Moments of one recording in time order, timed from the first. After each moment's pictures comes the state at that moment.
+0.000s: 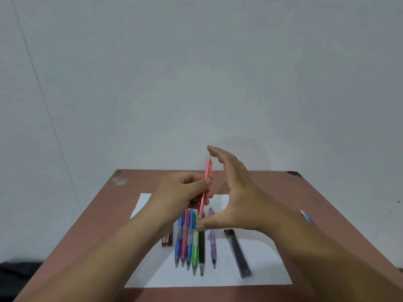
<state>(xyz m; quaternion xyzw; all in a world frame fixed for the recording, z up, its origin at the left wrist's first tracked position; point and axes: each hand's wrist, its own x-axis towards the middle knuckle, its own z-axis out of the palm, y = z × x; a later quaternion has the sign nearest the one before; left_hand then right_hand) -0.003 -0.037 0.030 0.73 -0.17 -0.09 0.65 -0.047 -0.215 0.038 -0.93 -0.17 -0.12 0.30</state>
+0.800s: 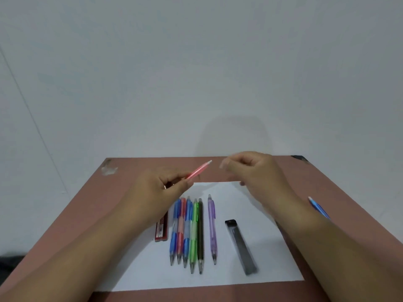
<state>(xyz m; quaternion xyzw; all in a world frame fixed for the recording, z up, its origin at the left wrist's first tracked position) 0.021 -0.010 -0.006 0.85 -0.24 0.02 0.48 -0.009 -0.244 0.002 -0.81 0.03 -0.20 0.56</state>
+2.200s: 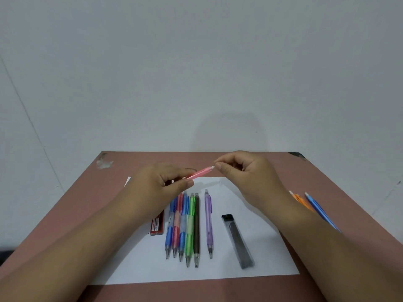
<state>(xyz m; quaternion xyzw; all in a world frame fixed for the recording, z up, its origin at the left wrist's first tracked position) 0.034 -0.010 -0.018 0.87 -0.29 0.06 0.40 -0.016 -0.237 -0.003 -0.83 -0.04 -0.21 0.52</state>
